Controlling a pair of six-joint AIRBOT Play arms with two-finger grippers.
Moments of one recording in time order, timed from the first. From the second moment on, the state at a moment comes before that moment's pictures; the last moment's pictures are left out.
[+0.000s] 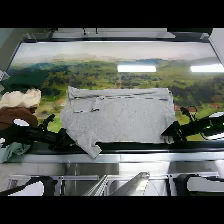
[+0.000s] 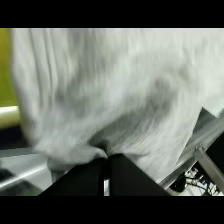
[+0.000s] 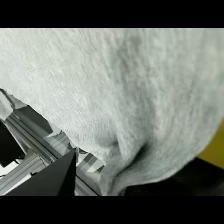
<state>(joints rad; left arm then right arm) 0.25 -1.36 0.50 0.82 -1.19 -1.13 -0.47 -1.52 0.66 -0.83 1.35 0.96</state>
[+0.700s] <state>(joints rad) 0.36 -1.27 0.72 0.78 -1.32 -1.12 -0.58 -1.45 0.79 -0.84 1.45 1.01</state>
